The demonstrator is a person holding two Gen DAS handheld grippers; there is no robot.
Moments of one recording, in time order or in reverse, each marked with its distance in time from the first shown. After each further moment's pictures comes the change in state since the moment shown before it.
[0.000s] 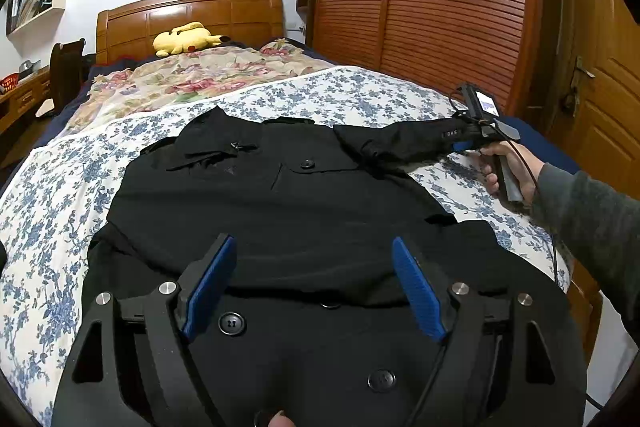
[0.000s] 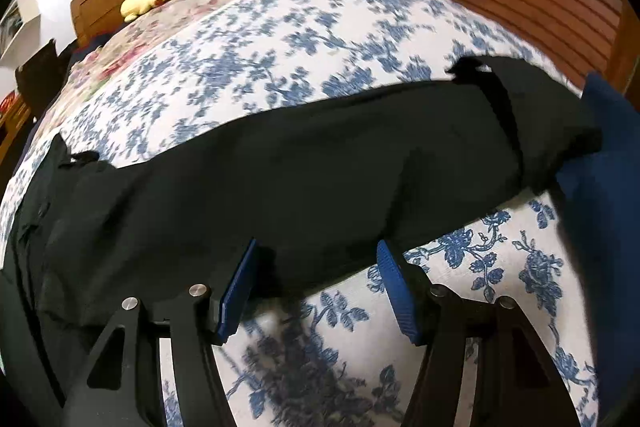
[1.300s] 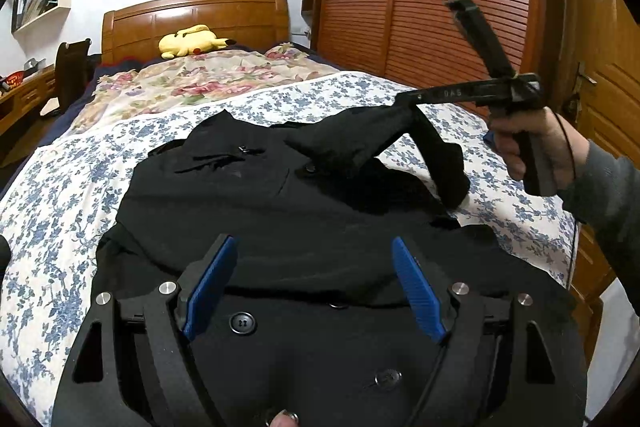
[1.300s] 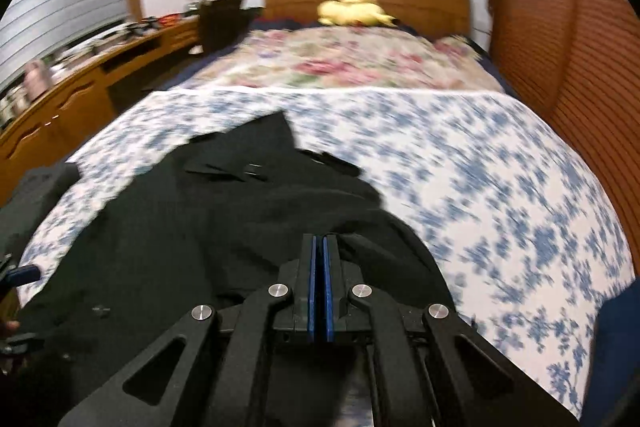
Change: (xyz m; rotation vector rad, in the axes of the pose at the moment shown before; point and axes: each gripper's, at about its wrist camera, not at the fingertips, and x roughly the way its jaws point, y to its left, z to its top) left arm -0.008 0.007 0.002 -0.014 -0.017 0.011; right arm -0.150 0.162 -0.049 -0.539 -0.183 0.360
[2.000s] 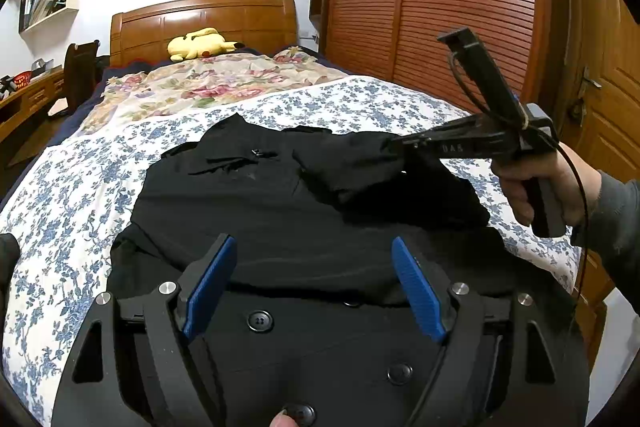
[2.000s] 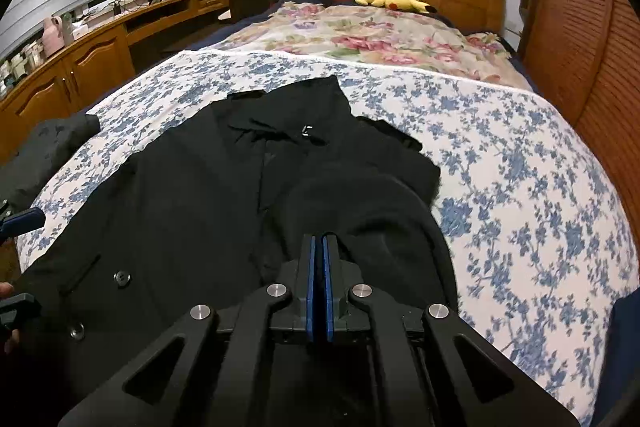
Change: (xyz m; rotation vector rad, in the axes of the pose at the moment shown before) left arm -0.008 0.010 -0.001 -0.008 -0.011 0.023; right arm 0.014 0.054 -0.005 -0.085 0.098 0.011
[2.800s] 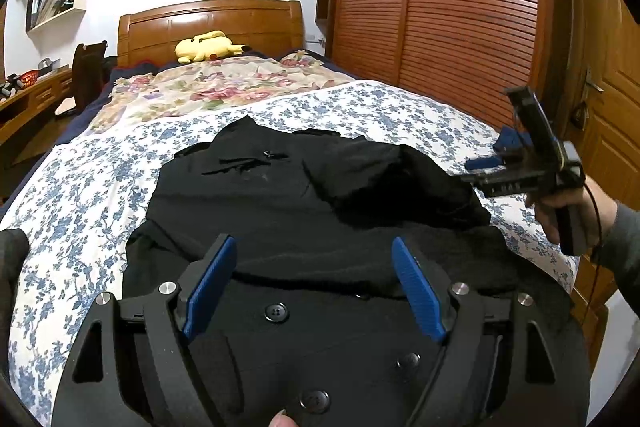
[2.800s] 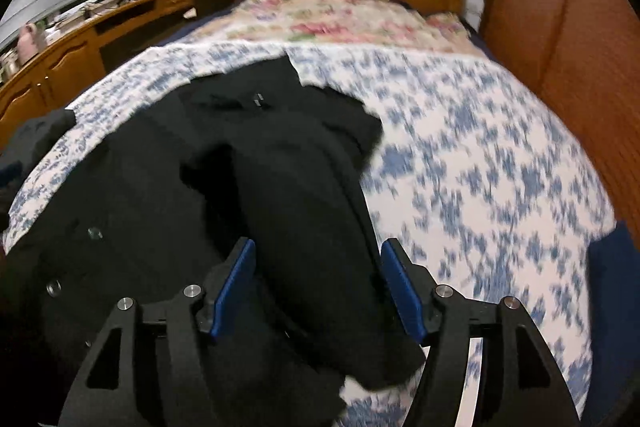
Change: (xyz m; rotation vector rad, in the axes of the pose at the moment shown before) left arm -0.016 0.012 -0.004 -0.009 -0.014 0.014; right arm -0.022 -0.036 -0.070 0.089 0.030 -0.095
